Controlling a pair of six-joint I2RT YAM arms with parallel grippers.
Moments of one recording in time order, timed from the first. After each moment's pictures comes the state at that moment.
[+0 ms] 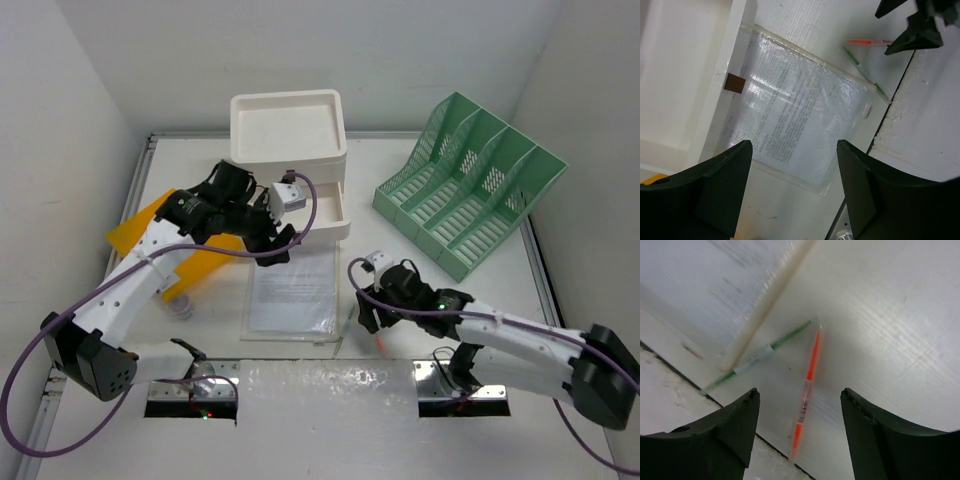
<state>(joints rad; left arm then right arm) -0.49 1.25 1.30 -0.97 0.50 0.41 0.88 0.95 0.40 -0.28 0.04 0.34</state>
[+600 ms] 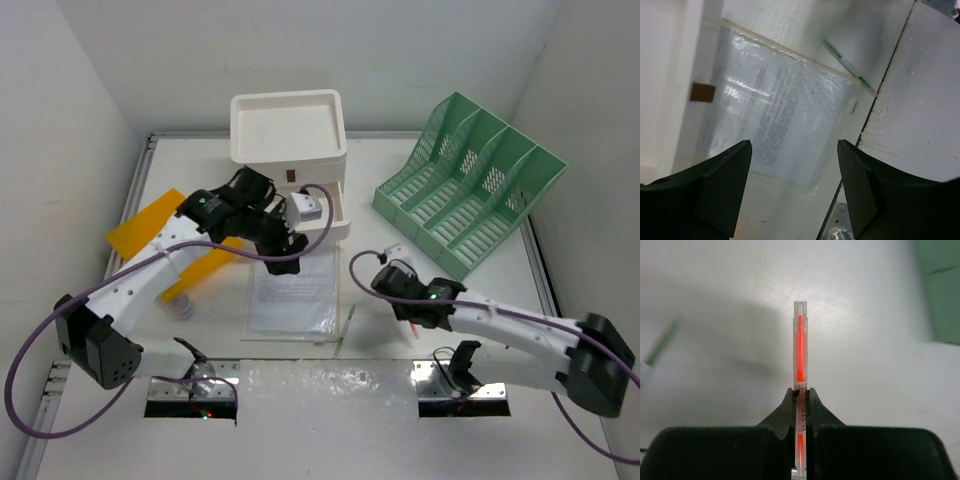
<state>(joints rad) -0.54 1.30 1.29 -0.98 0.51 0.40 0.95 1.13 0.51 -0.60 0.43 0.49</state>
